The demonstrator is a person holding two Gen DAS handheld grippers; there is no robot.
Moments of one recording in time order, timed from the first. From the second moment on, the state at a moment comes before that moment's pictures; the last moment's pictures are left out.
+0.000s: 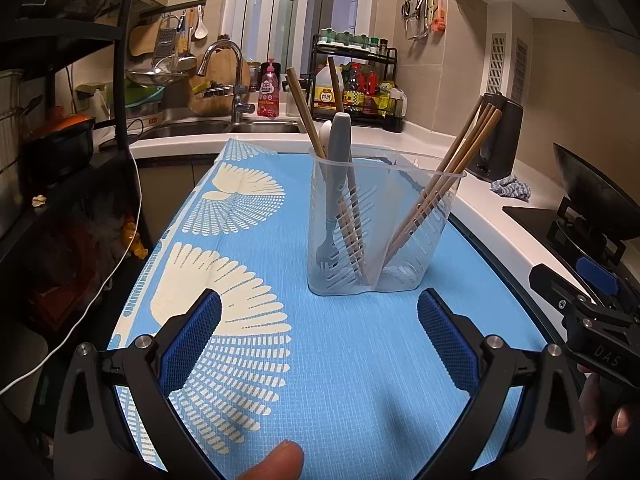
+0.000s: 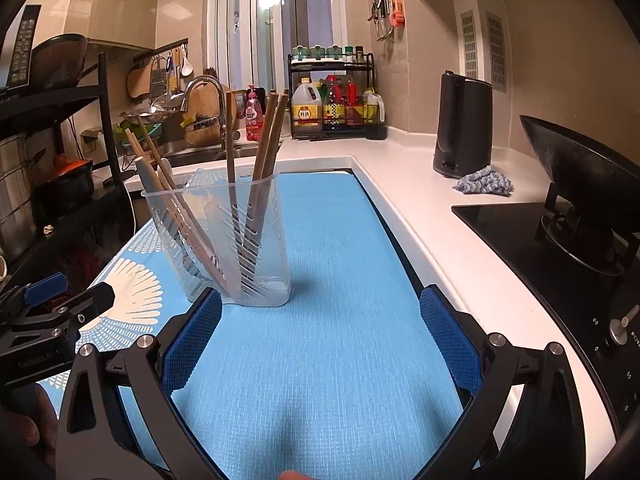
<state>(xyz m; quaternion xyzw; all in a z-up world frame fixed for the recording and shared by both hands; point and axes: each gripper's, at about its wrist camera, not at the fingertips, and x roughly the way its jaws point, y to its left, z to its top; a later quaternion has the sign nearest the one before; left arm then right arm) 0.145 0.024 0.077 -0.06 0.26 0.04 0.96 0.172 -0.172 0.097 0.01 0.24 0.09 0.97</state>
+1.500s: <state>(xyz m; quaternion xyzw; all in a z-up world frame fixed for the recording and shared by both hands) 0.144 0.020 0.078 -0.06 0.26 0.03 0.96 0.169 -0.168 0.096 0.01 0.24 0.08 0.97</state>
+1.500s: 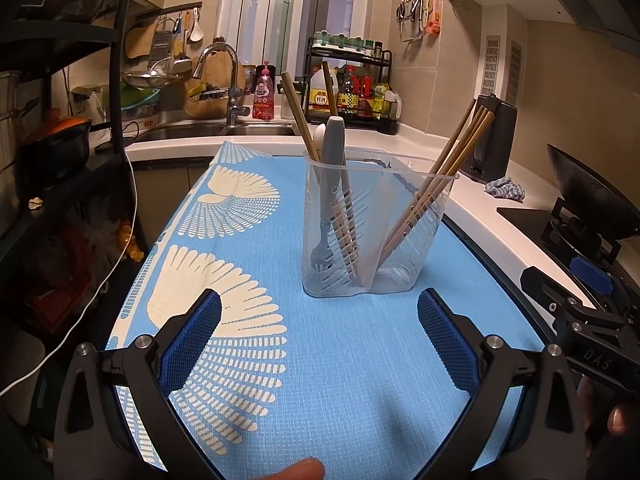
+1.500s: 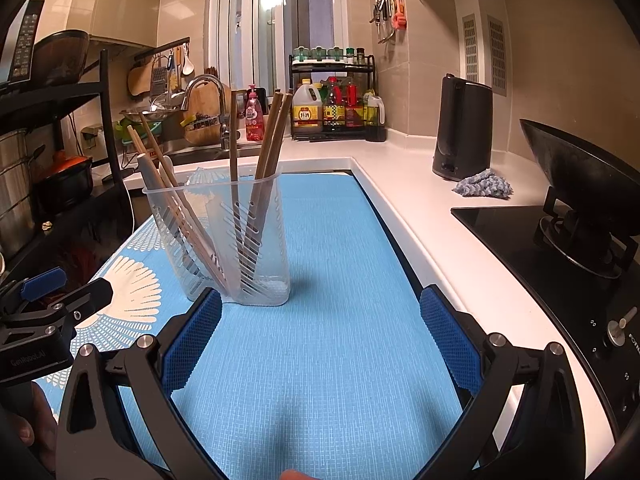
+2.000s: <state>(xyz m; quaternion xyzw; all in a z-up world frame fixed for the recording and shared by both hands) 0.143 0.022 0.077 -0.06 0.25 0.02 0.97 0.168 -0.168 0.096 0.01 0.24 0.08 0.97</state>
